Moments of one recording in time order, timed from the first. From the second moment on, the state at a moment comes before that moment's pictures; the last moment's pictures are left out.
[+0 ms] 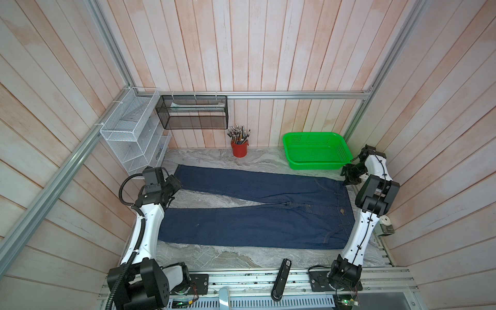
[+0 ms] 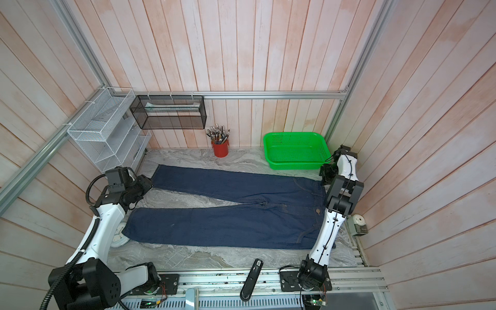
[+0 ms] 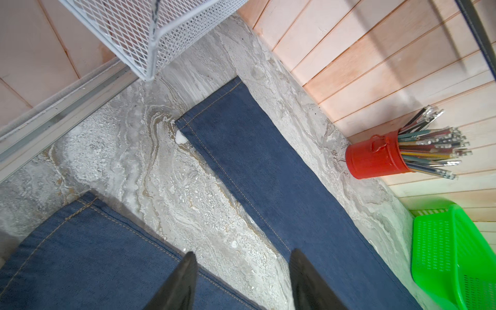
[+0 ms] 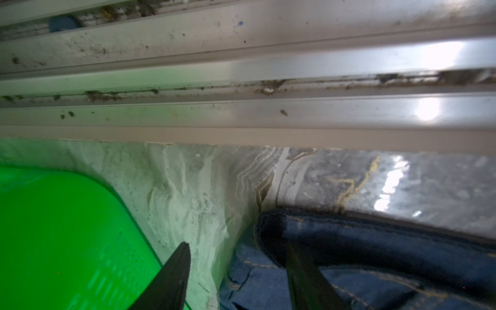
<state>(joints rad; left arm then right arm) 0.23 1.20 0.97 -0.49 0.09 -0.56 -0.40 2.49 2.26 -1.19 -0.24 1.24</state>
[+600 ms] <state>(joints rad) 0.23 1.20 1.03 -0.54 -0.03 -0.51 -0.38 2.58 2.38 -1.41 -0.11 1.32</state>
